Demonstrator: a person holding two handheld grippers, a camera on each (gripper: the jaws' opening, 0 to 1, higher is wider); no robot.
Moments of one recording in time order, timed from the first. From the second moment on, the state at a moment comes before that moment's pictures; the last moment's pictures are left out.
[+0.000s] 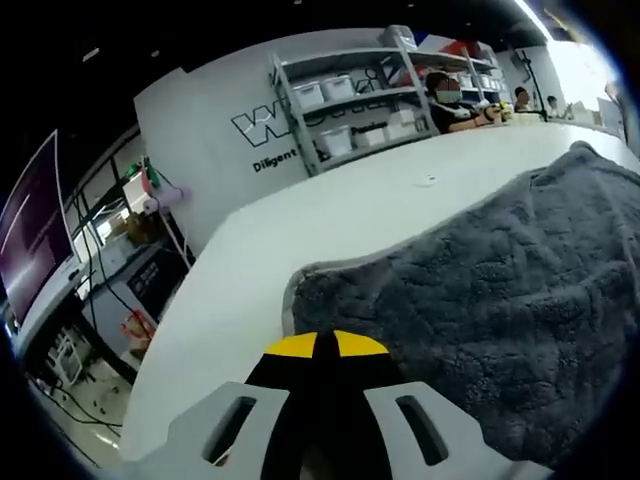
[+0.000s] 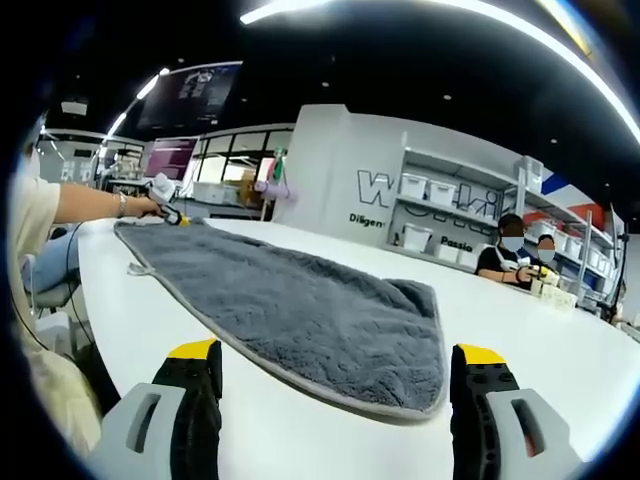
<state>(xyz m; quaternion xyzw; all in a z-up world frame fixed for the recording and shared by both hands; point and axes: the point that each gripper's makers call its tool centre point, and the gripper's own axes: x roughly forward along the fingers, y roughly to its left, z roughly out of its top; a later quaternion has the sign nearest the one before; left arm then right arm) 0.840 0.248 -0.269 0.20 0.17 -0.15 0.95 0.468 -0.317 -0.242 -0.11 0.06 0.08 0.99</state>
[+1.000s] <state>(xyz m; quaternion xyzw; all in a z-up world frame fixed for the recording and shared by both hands) 0.734 0.192 -0.209 0.07 0.07 -0.27 0.96 0.465 -0.320 -0.241 -0.11 0.06 0.08 0.99</state>
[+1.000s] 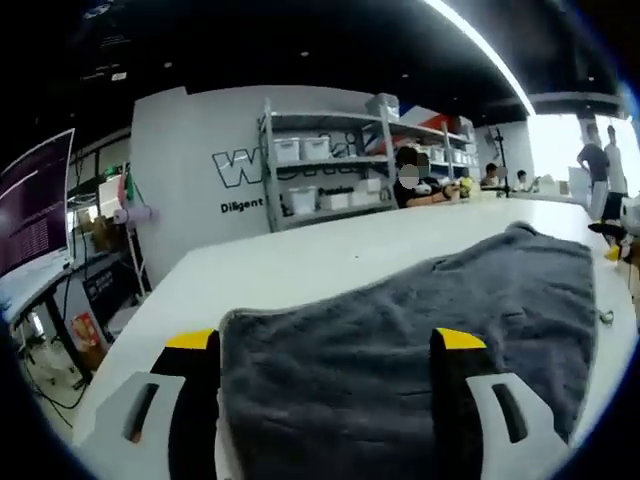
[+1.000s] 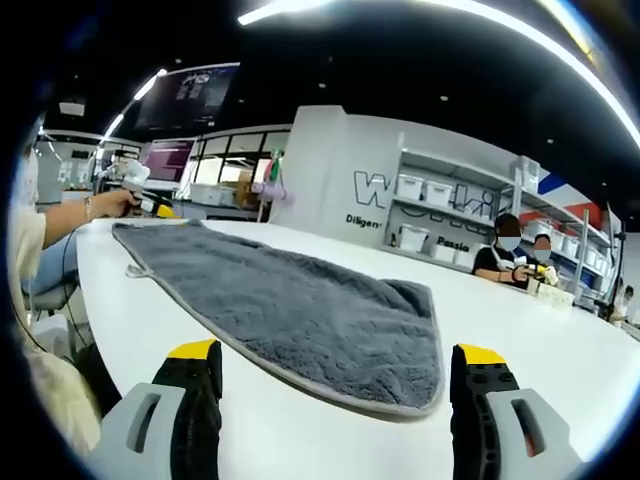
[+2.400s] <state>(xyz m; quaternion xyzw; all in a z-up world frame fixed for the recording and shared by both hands) 0.588 0.136 -0.225 0.08 0.03 -0.39 0.92 0.562 -0.302 -0.125 -0.11 0.00 0.09 0.99</state>
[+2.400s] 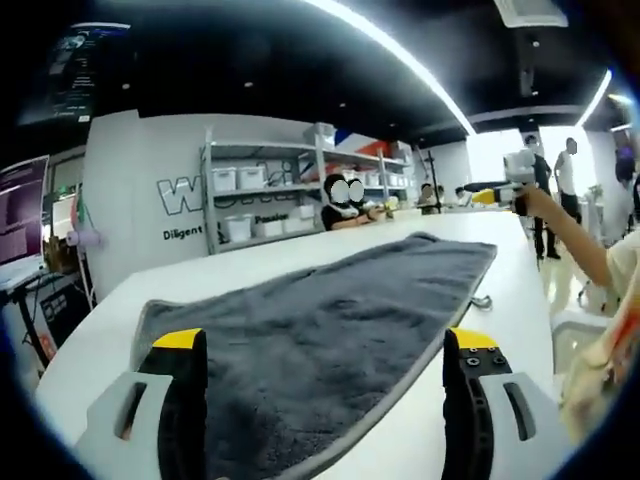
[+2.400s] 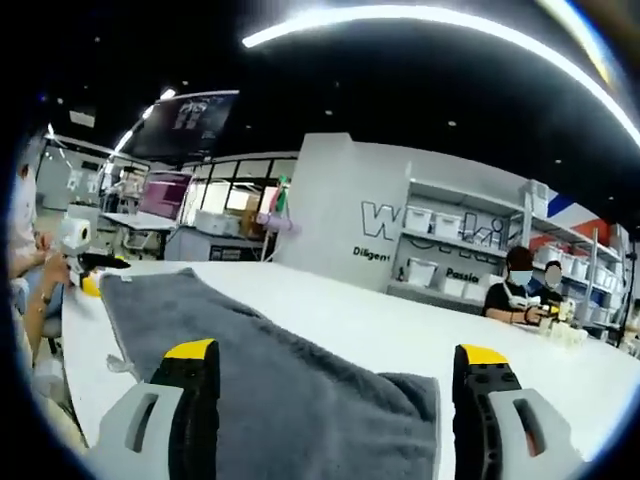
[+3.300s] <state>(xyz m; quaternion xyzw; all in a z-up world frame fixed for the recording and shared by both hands) 0.585 0.127 -0.220 0.09 0.03 -0.41 0.91 0.690 -0.377 -0.175 -0.09 0.14 0.02 0.99</state>
